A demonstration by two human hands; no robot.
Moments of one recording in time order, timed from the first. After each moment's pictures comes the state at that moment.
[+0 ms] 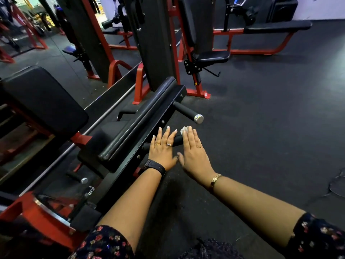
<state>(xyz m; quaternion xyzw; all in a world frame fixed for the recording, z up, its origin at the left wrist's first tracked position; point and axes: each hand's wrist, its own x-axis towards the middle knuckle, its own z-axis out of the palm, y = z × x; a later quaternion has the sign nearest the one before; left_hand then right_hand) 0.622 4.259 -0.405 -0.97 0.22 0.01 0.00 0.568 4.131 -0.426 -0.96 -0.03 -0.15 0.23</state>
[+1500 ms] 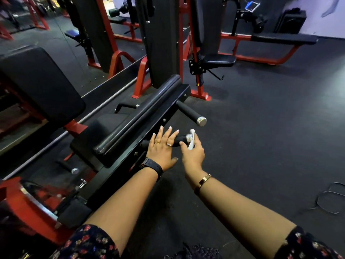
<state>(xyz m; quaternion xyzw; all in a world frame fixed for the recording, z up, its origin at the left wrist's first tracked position) 0.622 4.259 -0.403 -0.97 0.22 0.02 -0.01 0.583 4.154 -0.402 -0.69 0.27 -0.15 0.66</state>
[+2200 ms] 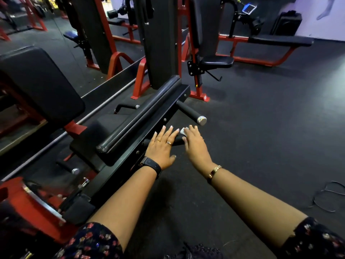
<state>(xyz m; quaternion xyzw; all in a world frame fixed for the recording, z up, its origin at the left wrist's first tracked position) 0.623 4.267 -0.397 -0.97 0.25 0.02 -0.01 0.590 4.125 -0.394 -0.93 0.03 -0.11 0.34</state>
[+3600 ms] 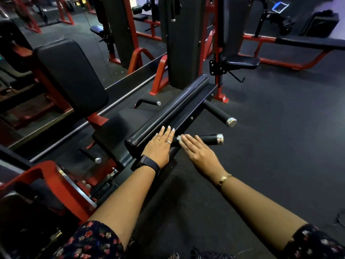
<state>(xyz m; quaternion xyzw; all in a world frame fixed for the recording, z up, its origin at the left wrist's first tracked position) 0.633 4.356 -0.397 -0.97 0.23 -0.01 0.01 0.592 4.171 -0.425 -0.94 -0.27 -0.22 -0.01</state>
